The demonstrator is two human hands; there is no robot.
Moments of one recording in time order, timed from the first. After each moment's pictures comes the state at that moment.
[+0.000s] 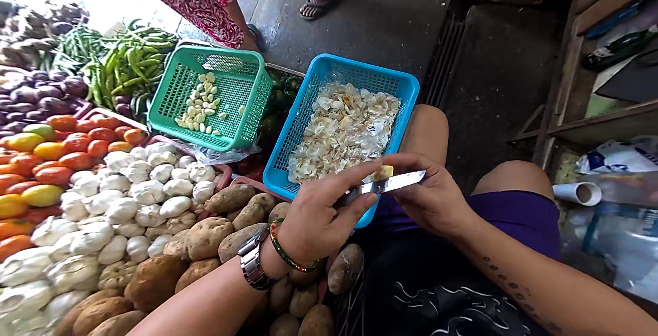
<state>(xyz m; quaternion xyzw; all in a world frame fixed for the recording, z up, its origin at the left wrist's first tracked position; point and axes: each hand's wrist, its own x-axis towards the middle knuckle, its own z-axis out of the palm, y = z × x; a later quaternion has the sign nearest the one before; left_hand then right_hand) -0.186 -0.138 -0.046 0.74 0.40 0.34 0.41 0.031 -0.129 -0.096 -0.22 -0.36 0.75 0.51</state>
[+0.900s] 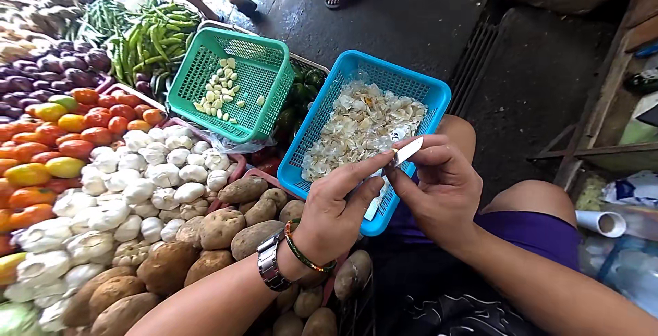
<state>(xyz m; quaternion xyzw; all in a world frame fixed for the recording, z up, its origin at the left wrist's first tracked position) -0.183 -0.133 -0.047 0.64 0.47 0.43 0.42 -0.011 -0.099 -0.084 -0.34 -0.58 0.42 0.61</state>
